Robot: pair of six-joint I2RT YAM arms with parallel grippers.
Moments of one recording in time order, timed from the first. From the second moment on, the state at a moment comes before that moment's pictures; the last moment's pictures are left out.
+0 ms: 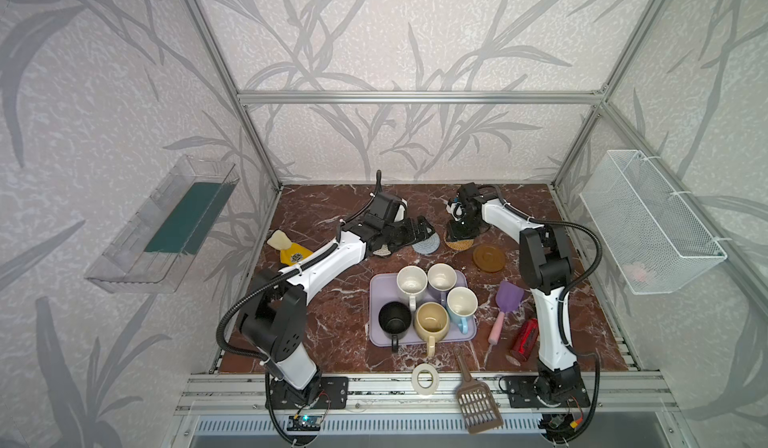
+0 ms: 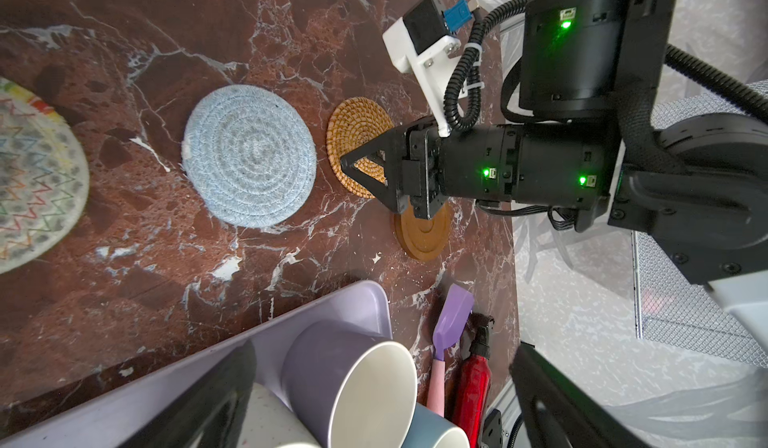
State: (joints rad) left arm -0.54 1.65 1.27 -0.33 0.37 -0.79; right arm 0.32 2.27 1.81 -0.82 -0.23 0.08
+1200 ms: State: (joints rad) left arm -0.63 1.42 1.24 -0.38 0.41 -0.77; right arm 0.32 1.30 1.05 -0.58 -0.10 0.20
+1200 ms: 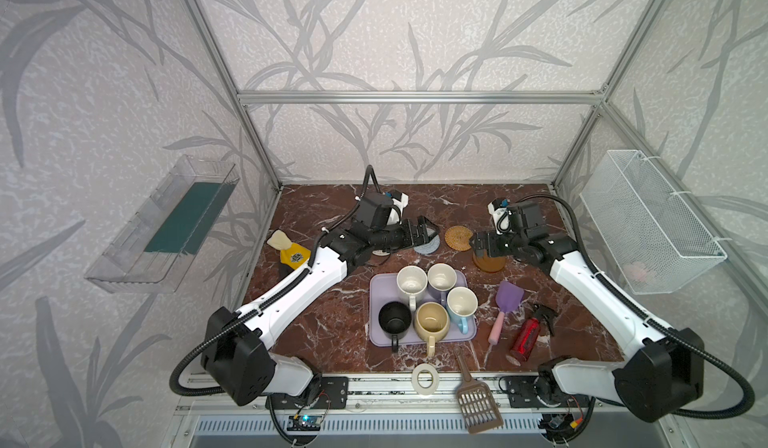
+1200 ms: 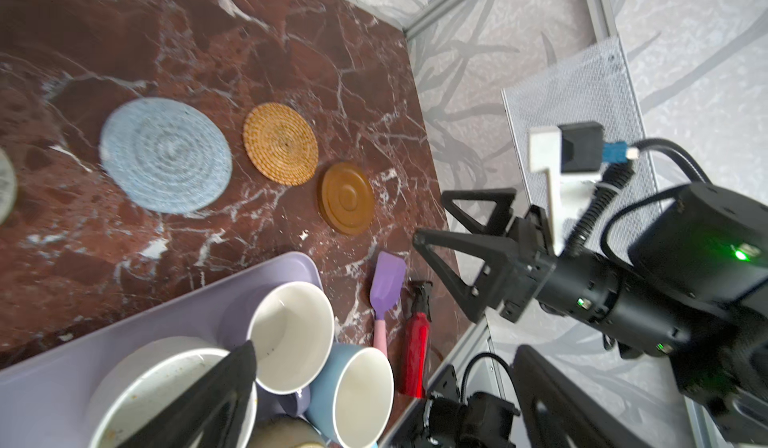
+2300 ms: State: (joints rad) left arm -0.79 1.68 1.44 -0.49 0.29 -0.69; right arm 0.27 1.68 0.98 -0.52 -0.10 0.22
